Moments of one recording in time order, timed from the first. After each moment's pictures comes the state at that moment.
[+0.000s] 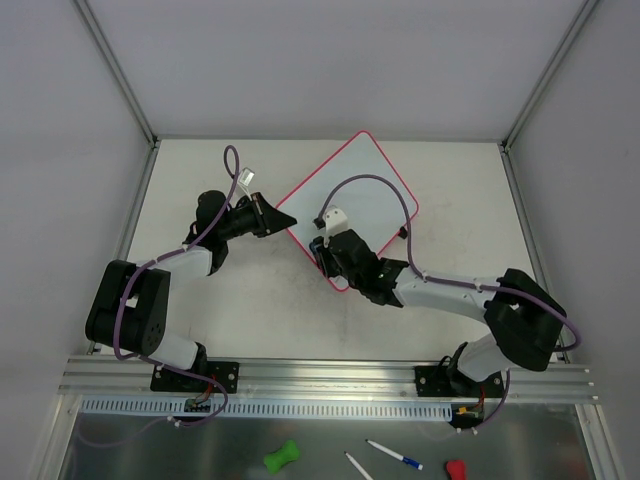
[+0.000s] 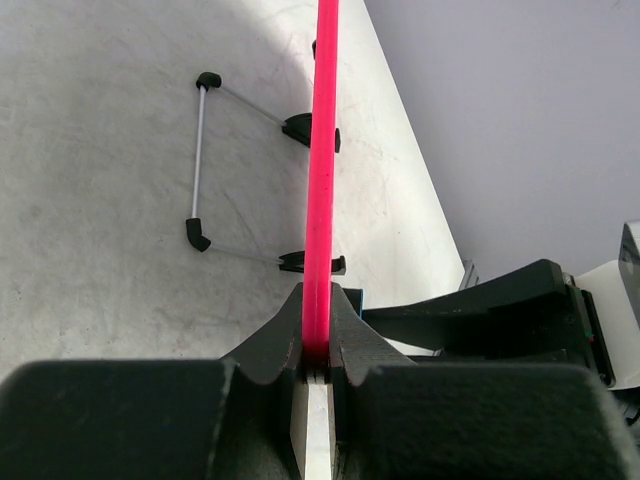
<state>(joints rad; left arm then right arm) -0.23 1.48 0.64 0.62 0.73 -0.78 1.00 1.51 0.85 0.12 0.32 0.23</state>
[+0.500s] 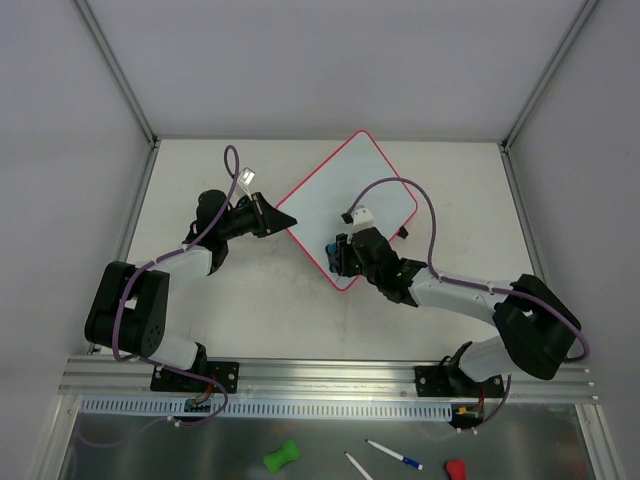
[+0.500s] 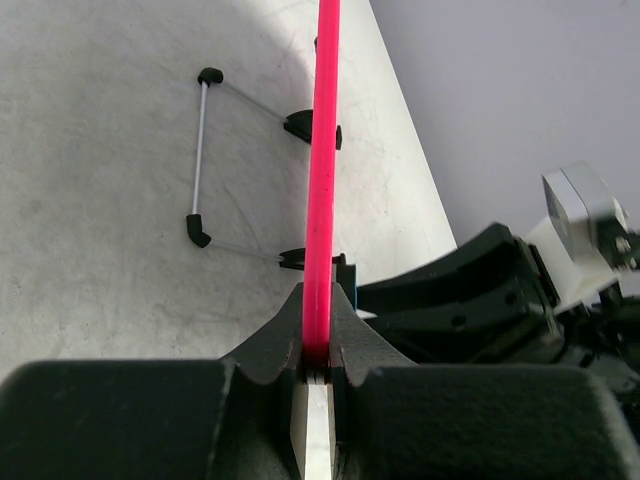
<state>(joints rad) -0.24 1.47 0.65 0.58 0.72 -0.77 0.90 1.44 0.72 0.15 0.24 0.39</state>
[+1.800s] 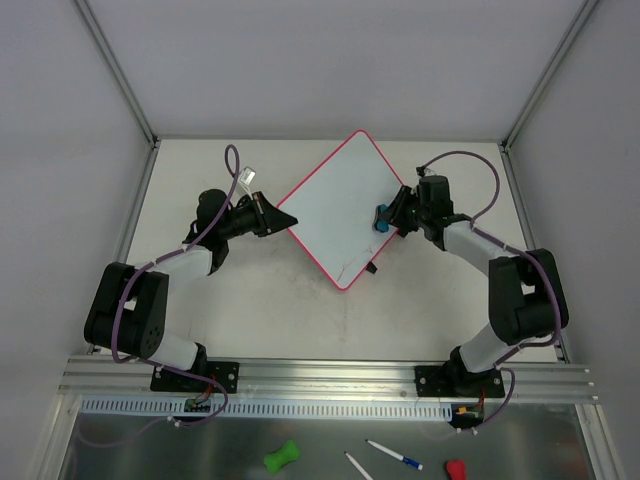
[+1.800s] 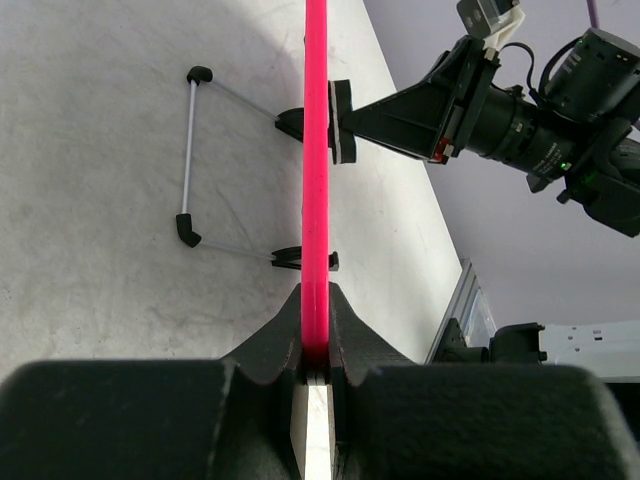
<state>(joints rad) -0.24 1.46 0.65 0.58 0.72 -0.77 0.27 1.59 0.92 0.01 -0.21 0.57</state>
